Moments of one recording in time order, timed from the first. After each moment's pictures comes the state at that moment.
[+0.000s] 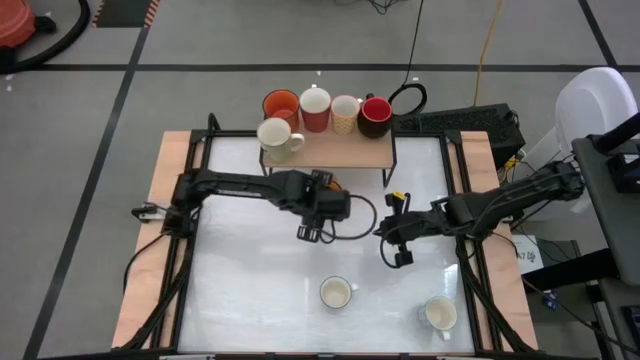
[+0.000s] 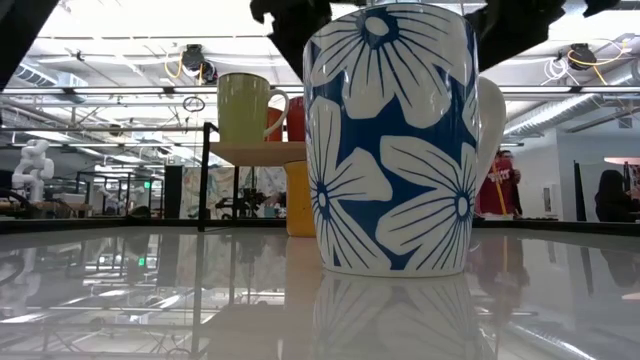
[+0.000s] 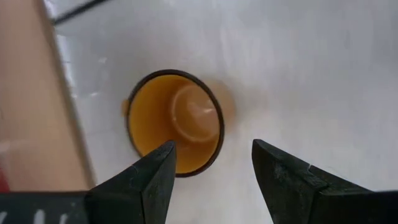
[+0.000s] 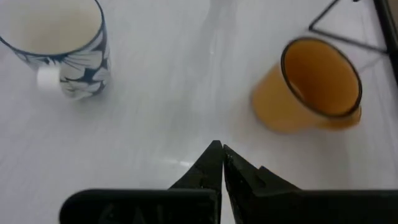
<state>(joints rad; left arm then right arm) -0.07 2.04 2.06 -1.30 -0.28 0.24 0.28 1.15 0.87 -0.56 0.23 0.00</state>
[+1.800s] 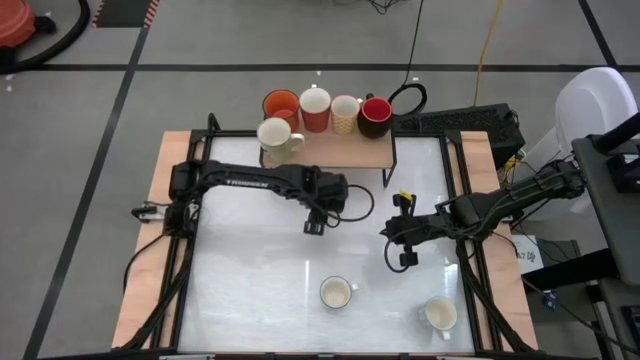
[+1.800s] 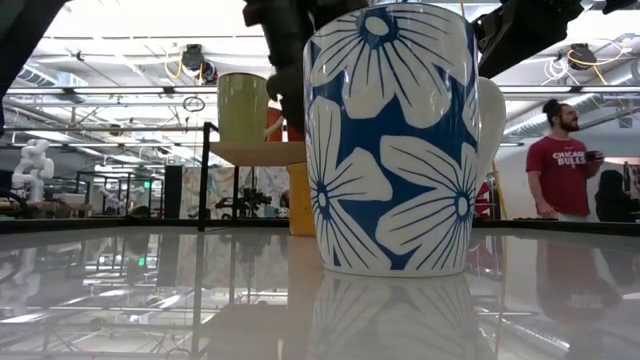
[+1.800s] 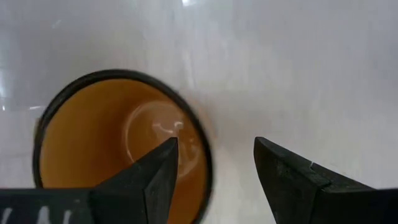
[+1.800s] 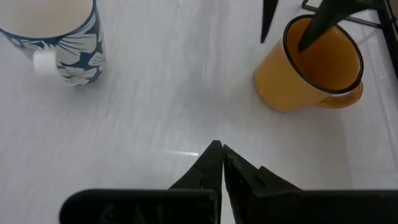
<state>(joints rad) 0.08 1.99 1.67 -0.87 -0.03 0.29 0.33 1.11 0.87 -0.65 0.29 0.09</state>
